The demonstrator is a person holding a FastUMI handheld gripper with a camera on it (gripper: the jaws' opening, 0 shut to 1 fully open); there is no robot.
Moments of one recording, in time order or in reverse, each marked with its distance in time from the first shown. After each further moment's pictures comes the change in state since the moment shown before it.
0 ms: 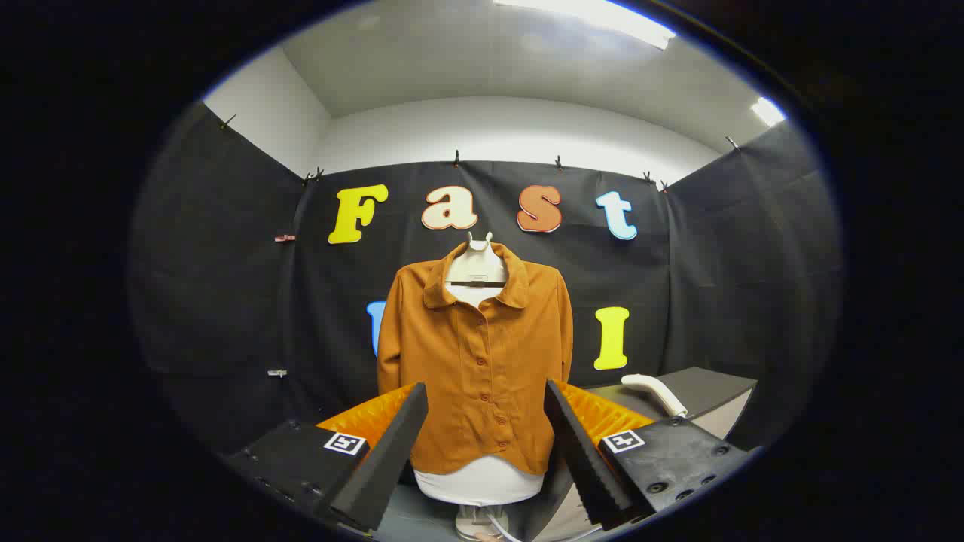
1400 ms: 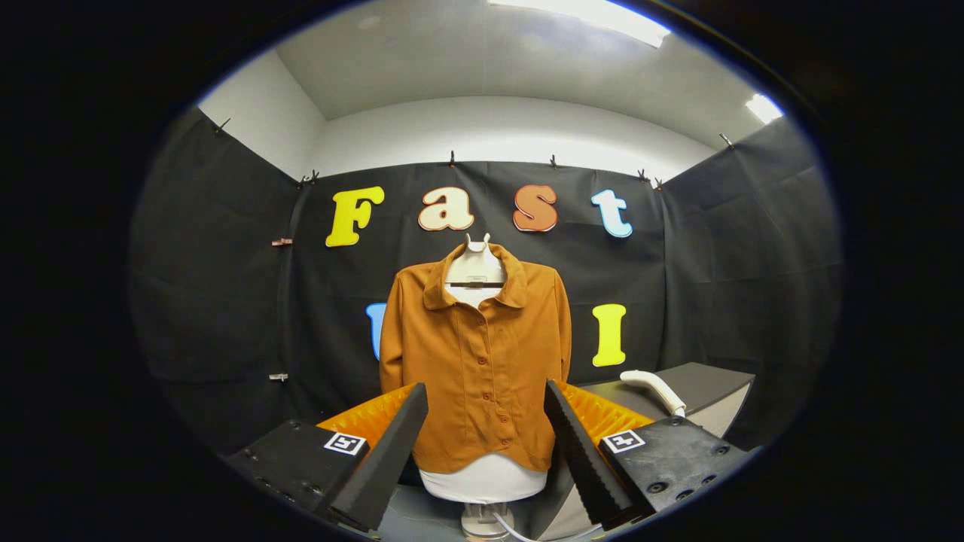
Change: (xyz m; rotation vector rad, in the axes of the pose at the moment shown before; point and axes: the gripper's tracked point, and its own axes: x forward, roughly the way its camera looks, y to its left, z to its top) arm -0.009 0.011 0.002 0.010 0.010 -0.024
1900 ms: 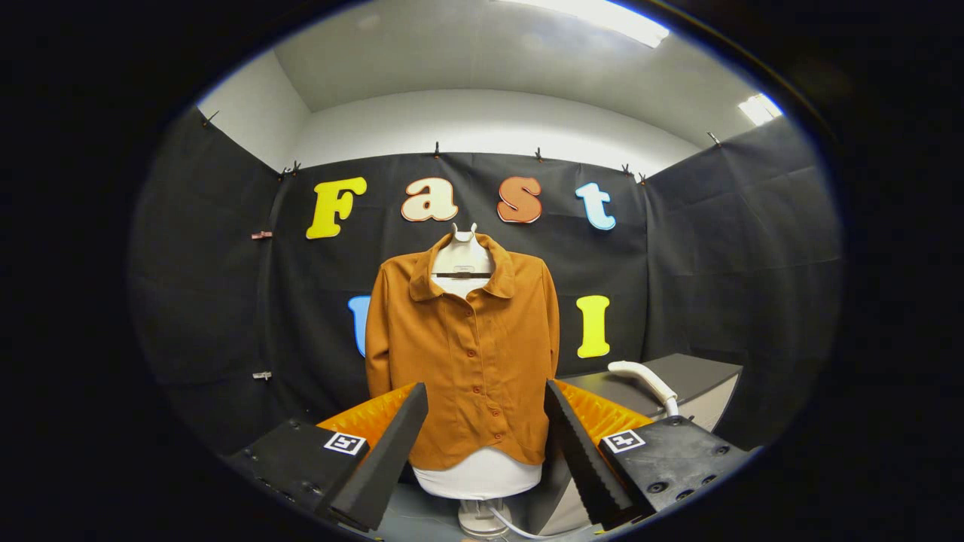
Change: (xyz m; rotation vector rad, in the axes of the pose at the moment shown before) arm 0.006 0.003 -0.009 -0.001 0.027 -0.094
